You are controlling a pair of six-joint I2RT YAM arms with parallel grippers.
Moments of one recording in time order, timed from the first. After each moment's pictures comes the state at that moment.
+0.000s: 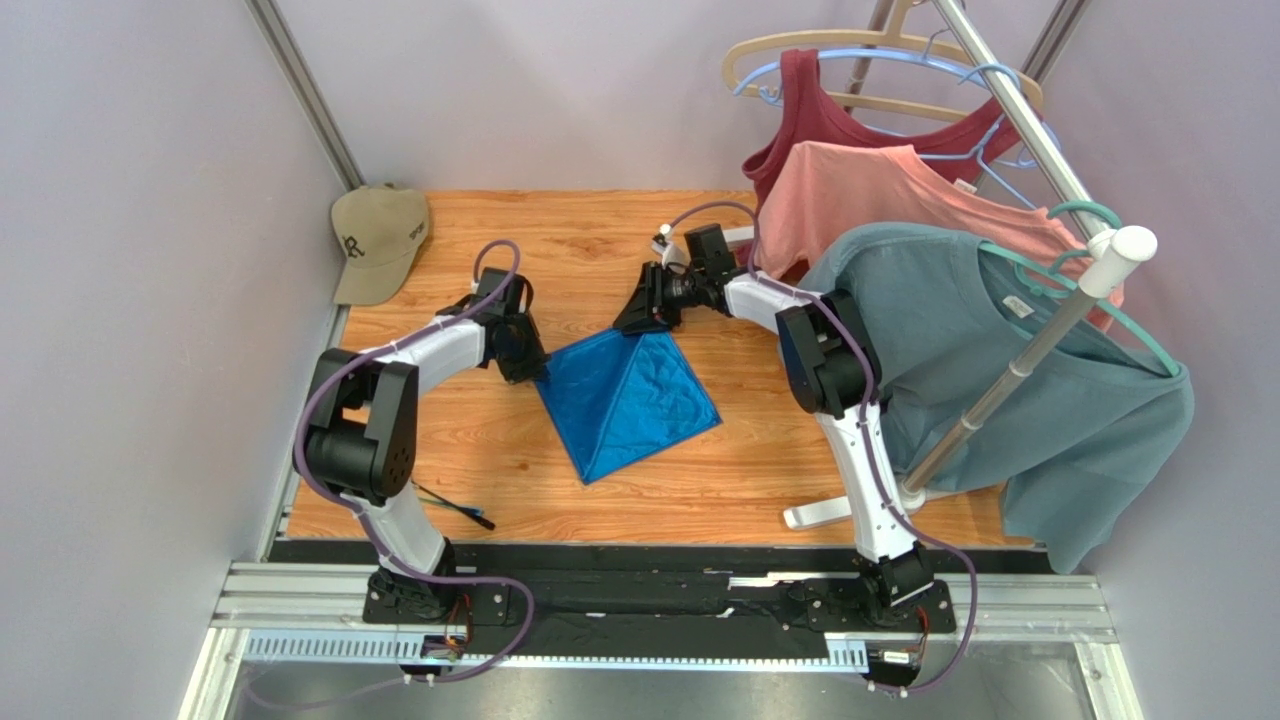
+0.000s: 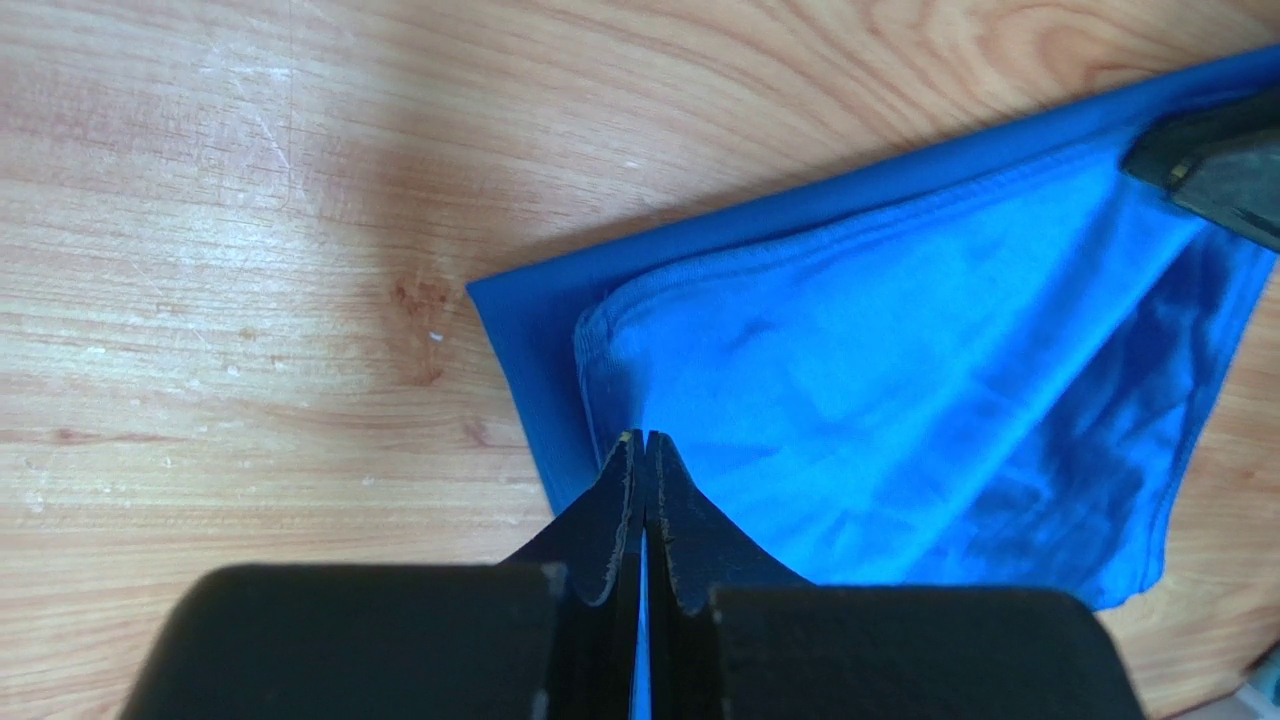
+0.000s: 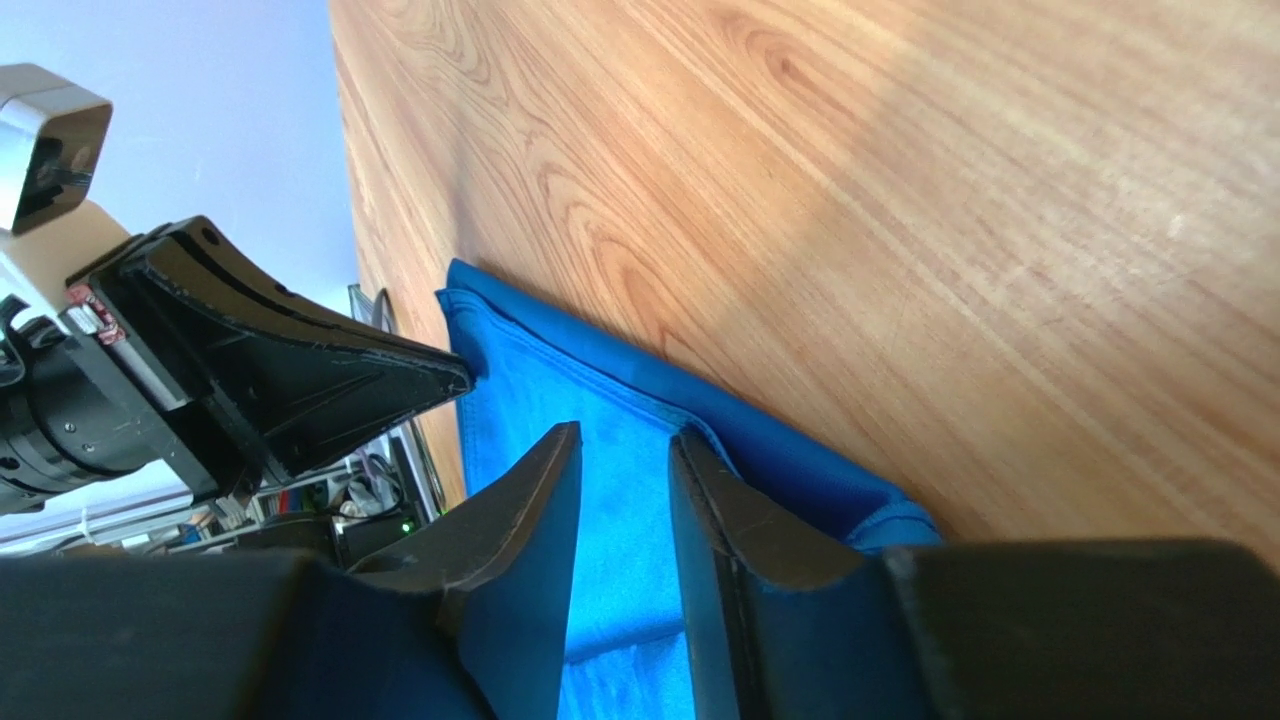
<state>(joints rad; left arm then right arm) -0.24 1.73 1.03 -0.37 0.09 -0.63 0.42 2.50 1.86 -0.12 -0.87 0.65</state>
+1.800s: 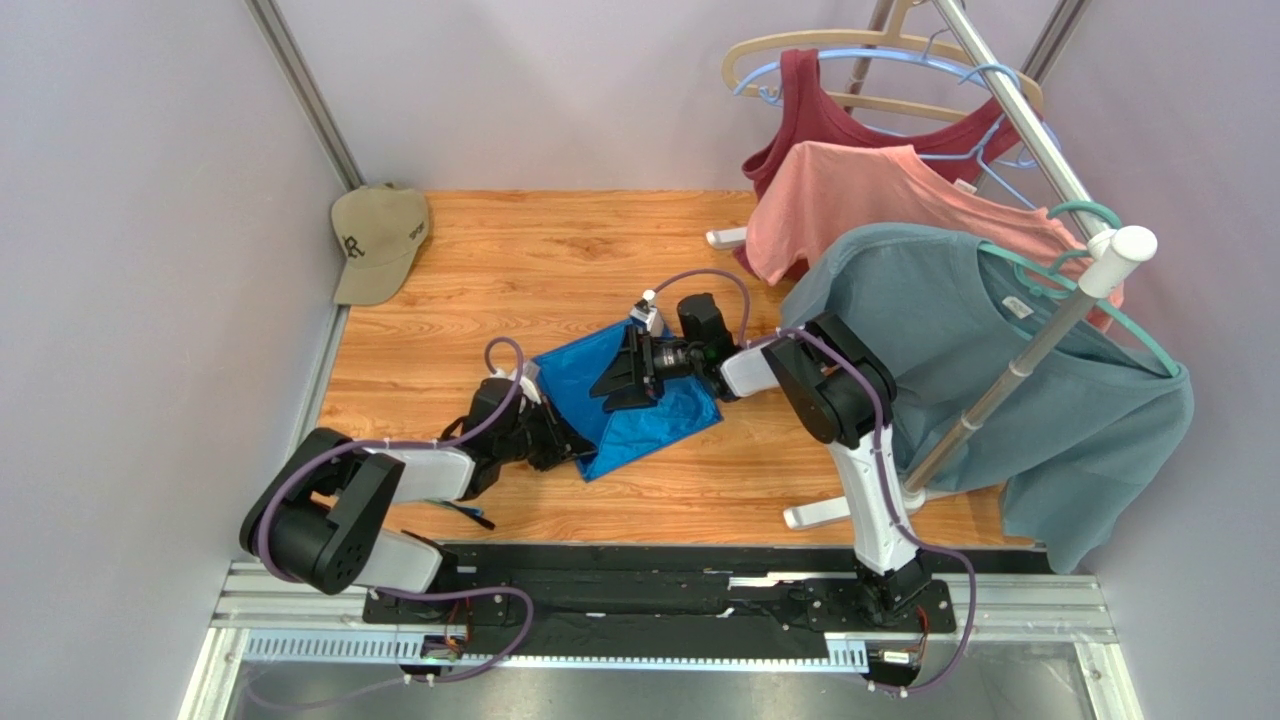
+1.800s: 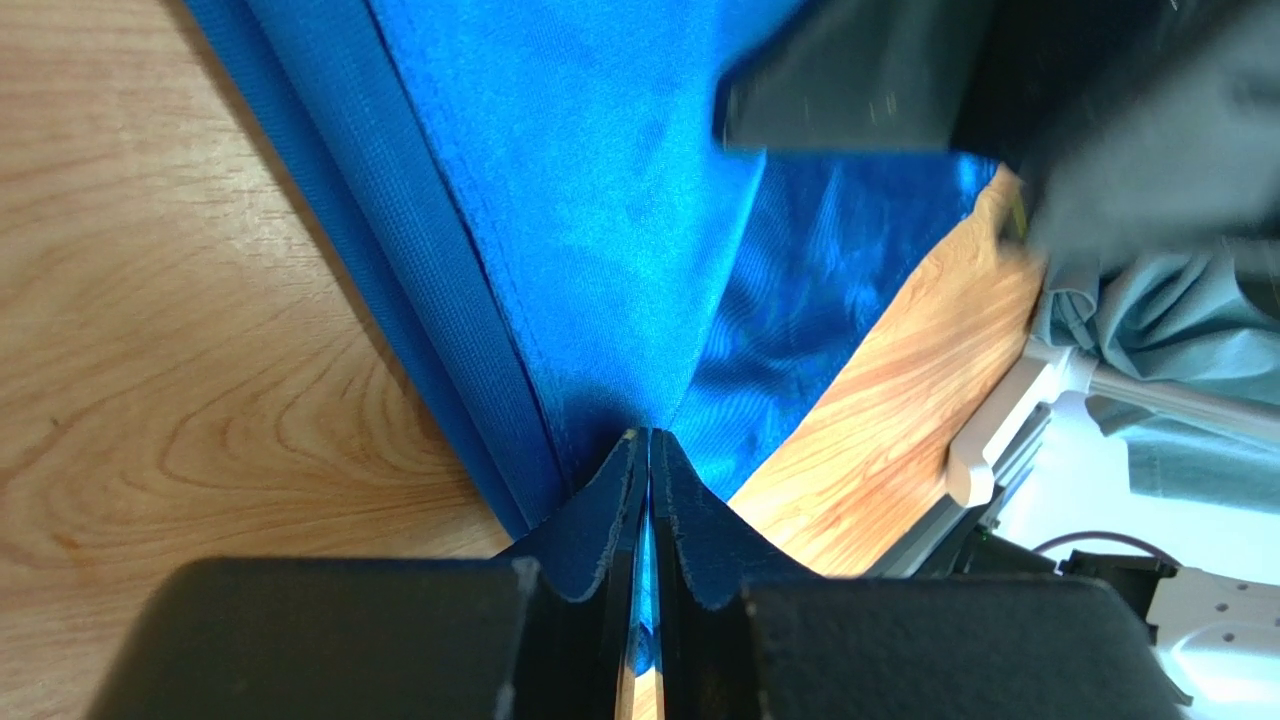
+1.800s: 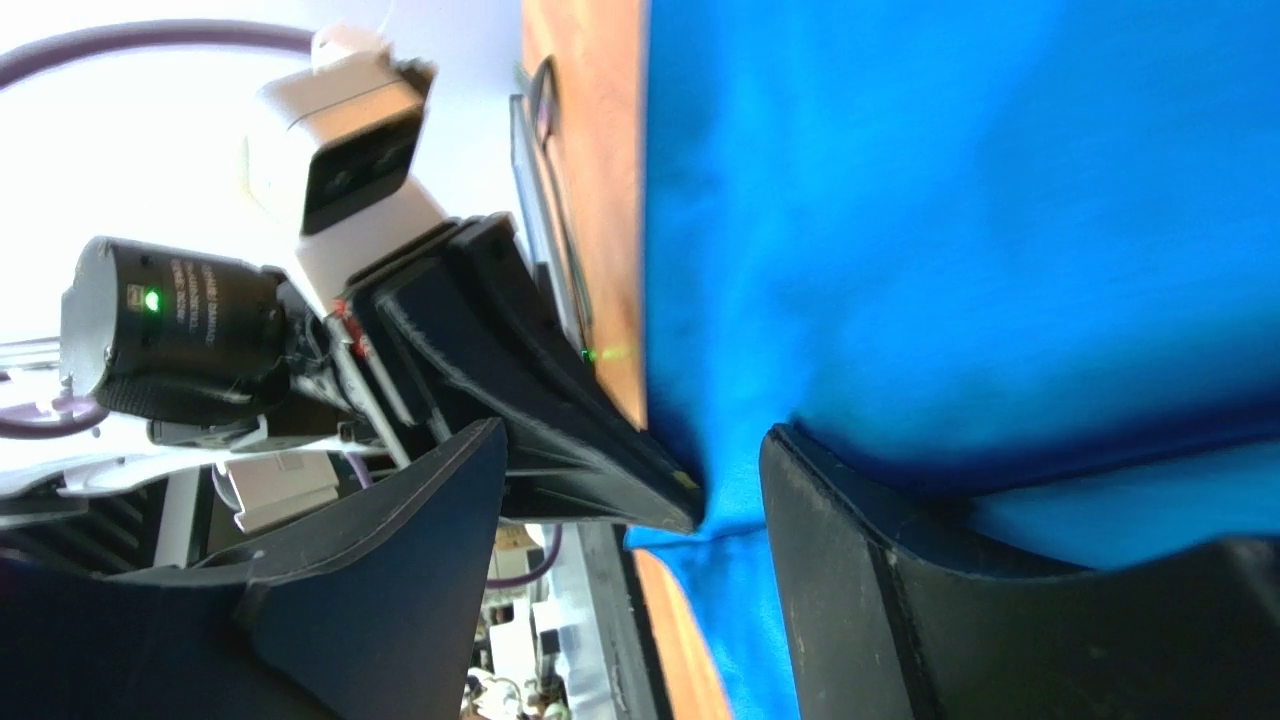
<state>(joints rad) -0.43 1.40 0.29 0.41 0.36 -0.91 0.57 2.24 1.17 0.66 -1.01 1.06</state>
